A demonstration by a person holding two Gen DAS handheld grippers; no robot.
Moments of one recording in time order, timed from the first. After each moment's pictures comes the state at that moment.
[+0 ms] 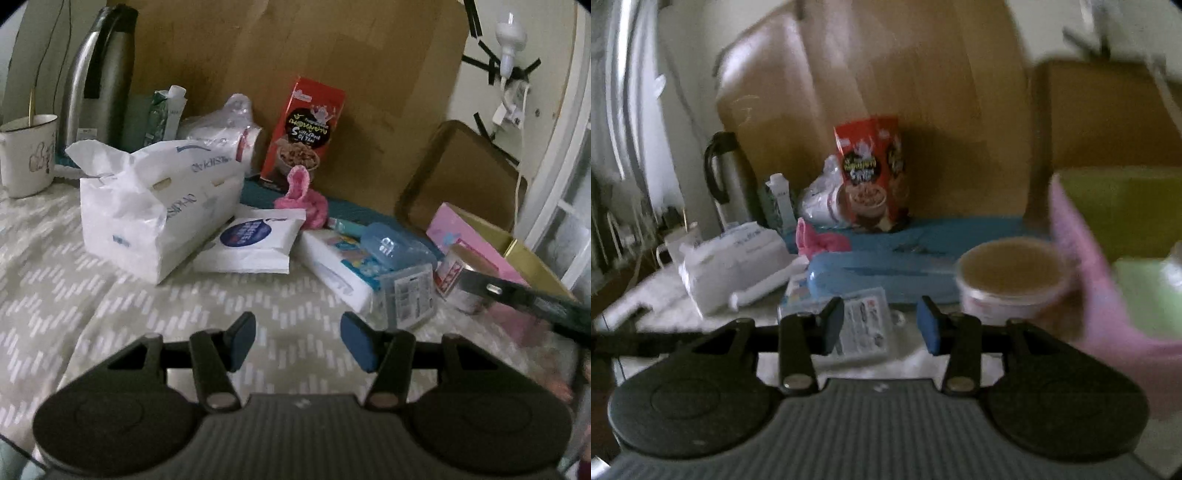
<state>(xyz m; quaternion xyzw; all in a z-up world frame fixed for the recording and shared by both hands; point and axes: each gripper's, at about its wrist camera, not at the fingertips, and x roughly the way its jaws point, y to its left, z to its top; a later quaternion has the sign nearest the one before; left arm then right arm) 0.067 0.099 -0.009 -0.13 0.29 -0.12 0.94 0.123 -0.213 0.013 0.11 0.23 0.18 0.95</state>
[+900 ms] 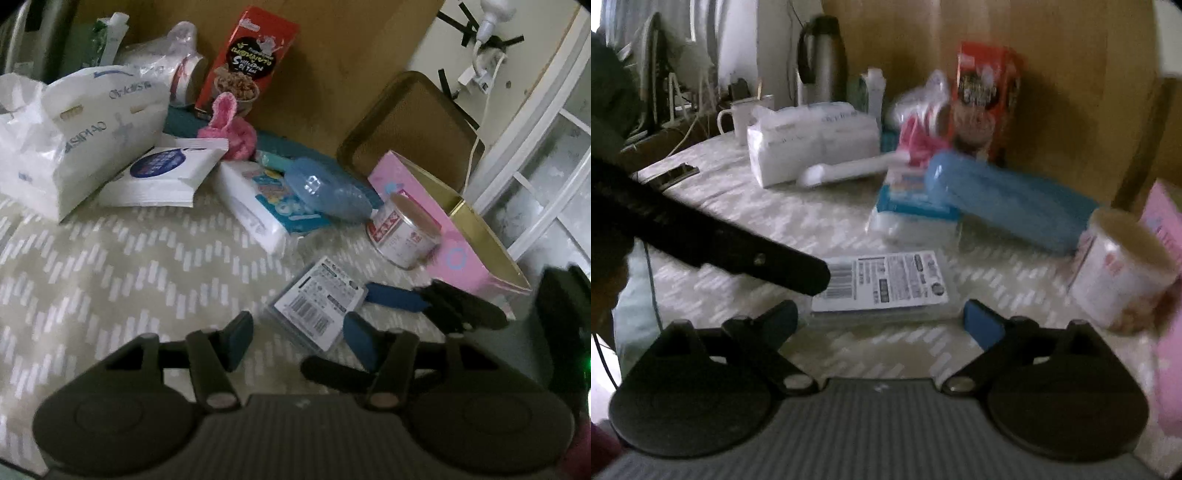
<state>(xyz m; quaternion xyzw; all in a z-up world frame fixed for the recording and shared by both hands) 0.080 0.051 -0.013 -0.17 0.38 -0.21 0.88 0.088 -0.145 -0.014 -0.07 0.30 0.28 0.91</state>
